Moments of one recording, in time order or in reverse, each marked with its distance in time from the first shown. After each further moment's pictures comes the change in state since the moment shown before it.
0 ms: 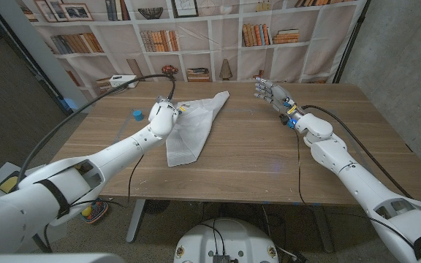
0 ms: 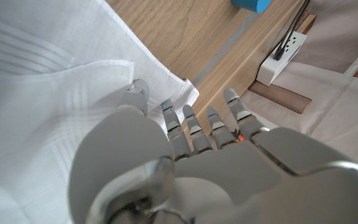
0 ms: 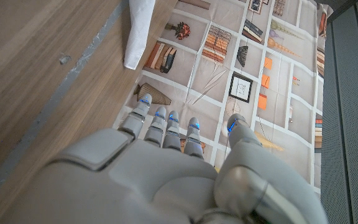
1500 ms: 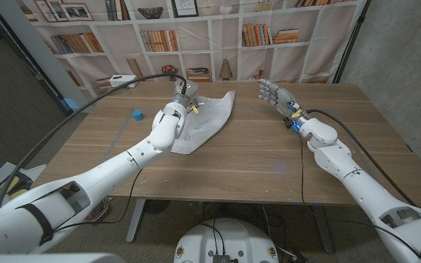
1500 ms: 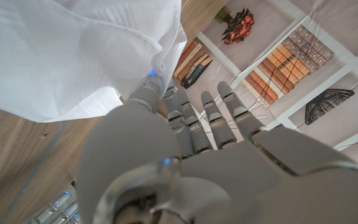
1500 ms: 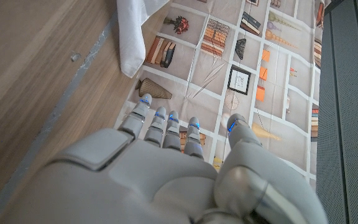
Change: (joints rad) left arm 0.157 0.071 -0.088 -0.388 0.022 0.043 0.400; left_hand 0.132 0.090 0.204 -0.018 -0.119 0.304 0.147 0.189 0.061 0.214 -0.006 0.010 0.031 0.184 -0.004 0.013 0.015 0.062 -0.009 0.041 0.005; right arm -0.053 -0.014 0.029 -0.031 0.031 0.030 -0.007; right_hand 0.000 0.000 0.000 0.000 0.000 0.005 0.006 0.000 0.000 0.000 0.000 0.000 0.000 0.000 0.000 0.000 0.000 0.000 0.000 0.000 0.000
